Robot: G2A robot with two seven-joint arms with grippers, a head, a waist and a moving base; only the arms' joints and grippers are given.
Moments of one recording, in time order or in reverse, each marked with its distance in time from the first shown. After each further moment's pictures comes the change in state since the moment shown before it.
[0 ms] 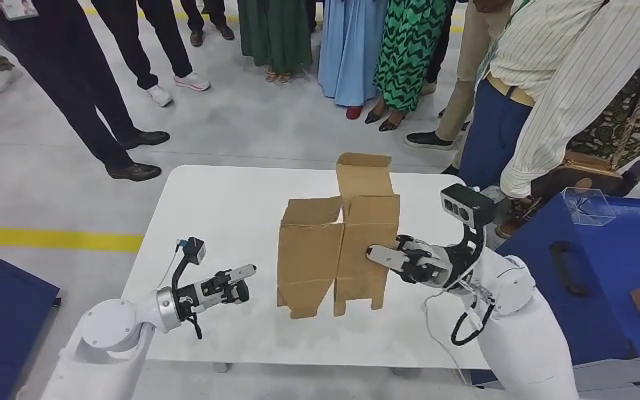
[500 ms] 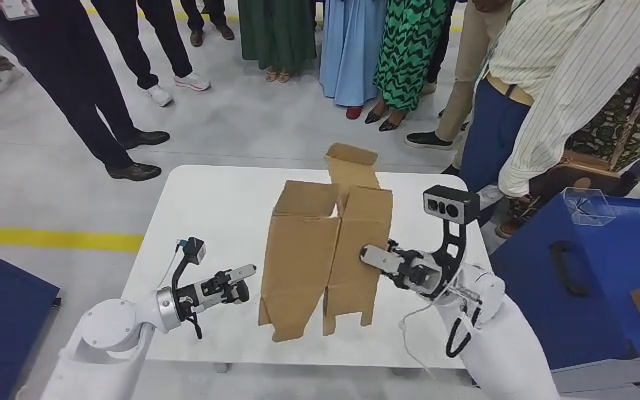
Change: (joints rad) left arm 0.000 0.000 0.000 0.000 0.000 0.000 0.000; right arm -0.009 -0.005 -0.139 0.028 0.338 0.161 -0.038
